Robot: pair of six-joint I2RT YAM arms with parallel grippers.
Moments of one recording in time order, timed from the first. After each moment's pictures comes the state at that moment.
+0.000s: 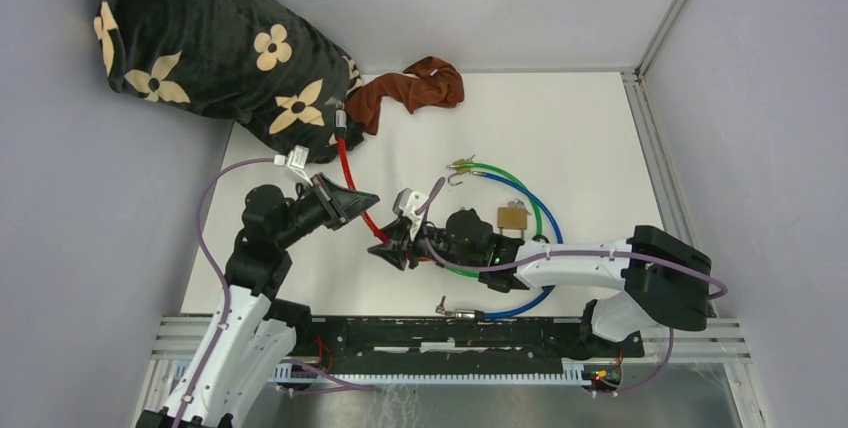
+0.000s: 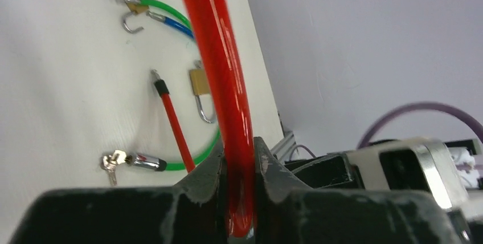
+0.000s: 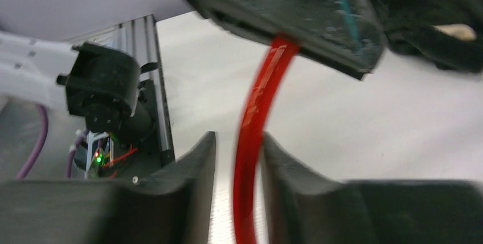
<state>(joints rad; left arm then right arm) -0.22 0.61 0.54 -0.12 0.57 -0.94 1.20 1.48 0.76 0.65 -0.07 0.12</state>
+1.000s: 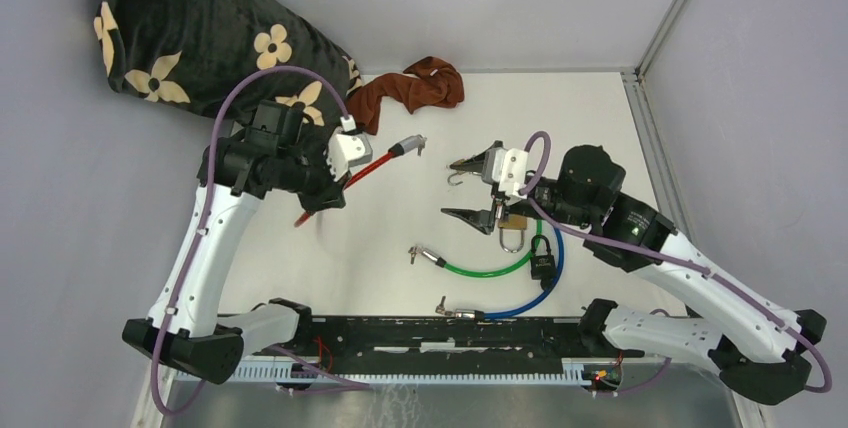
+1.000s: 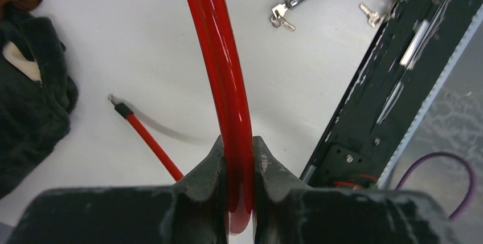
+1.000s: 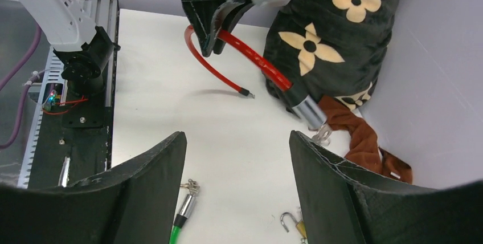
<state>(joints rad) -0.27 1.18 1.46 -1.32 0.50 0.69 0.92 0.94 1.12 -0.26 -0.37 -0.34</state>
